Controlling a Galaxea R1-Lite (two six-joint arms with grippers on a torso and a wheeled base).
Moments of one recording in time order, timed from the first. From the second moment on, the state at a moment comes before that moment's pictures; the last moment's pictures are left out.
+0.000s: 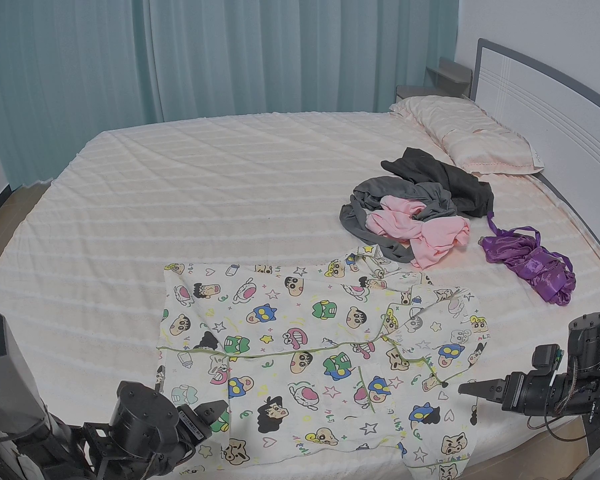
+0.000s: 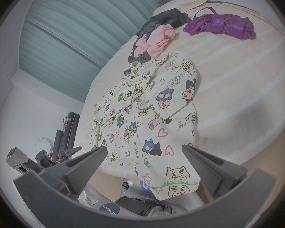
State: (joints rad) left arm -0.77 1.83 -0.06 -0.99 0.33 -1.29; right arm 0.24 1.57 -0.03 -0.83 0.31 0.61
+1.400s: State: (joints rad) left arm -0.41 1.80 -0.12 -0.99 0.25 -0.76; right arm 0.25 1.54 -0.03 -0.83 0.31 0.61
